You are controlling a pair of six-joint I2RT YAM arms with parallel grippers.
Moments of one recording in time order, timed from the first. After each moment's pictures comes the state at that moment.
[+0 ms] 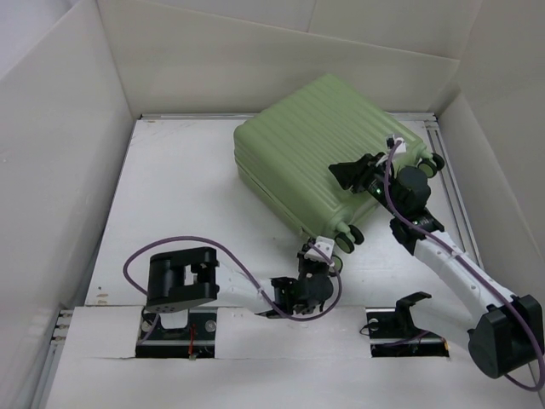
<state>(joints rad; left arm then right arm) -1.50 1.73 0.78 0.65 -1.12 -0.38 0.34 1.06 0.72 0.31 -0.26 0.55</state>
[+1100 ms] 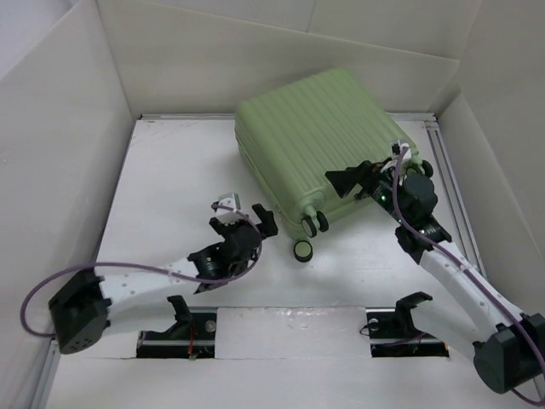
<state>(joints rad) -1.05 1.12 0.49 0.19 -0.89 -0.82 0.35 0.96 0.68 0.30 -0.28 0.57</state>
